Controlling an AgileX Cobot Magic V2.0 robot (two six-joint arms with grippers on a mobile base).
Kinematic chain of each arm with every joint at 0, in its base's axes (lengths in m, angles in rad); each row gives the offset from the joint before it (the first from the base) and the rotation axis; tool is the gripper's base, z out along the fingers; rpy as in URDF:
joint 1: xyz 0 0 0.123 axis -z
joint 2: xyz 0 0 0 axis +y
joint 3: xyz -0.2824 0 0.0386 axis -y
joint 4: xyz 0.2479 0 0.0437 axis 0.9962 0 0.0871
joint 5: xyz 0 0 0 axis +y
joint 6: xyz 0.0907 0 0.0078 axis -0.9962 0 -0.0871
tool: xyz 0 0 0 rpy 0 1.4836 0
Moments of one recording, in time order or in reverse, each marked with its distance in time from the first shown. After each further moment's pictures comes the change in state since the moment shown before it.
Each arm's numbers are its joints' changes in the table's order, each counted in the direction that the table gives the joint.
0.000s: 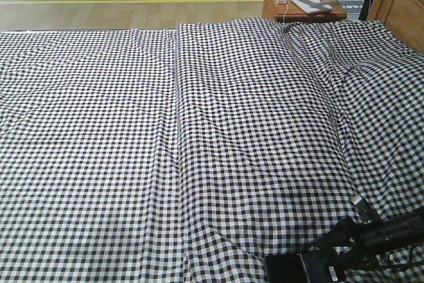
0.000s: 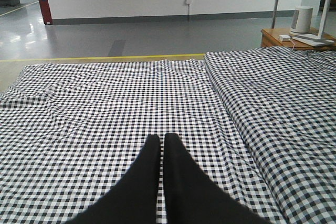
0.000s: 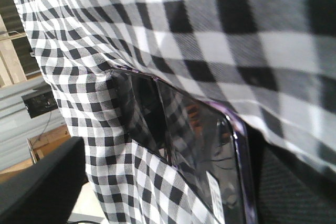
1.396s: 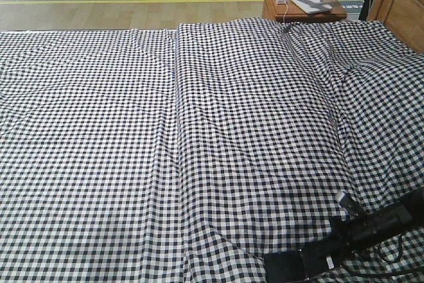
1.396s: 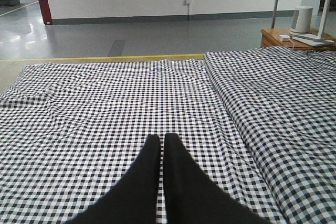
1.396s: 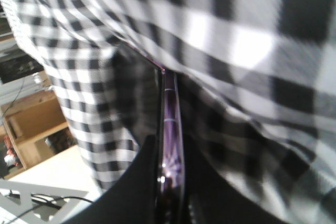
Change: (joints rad) left arm 0.000 0.000 0.000 0.000 0.000 0.000; right arm -0.089 -0.065 -0.015 -0.071 -0.008 -0.051
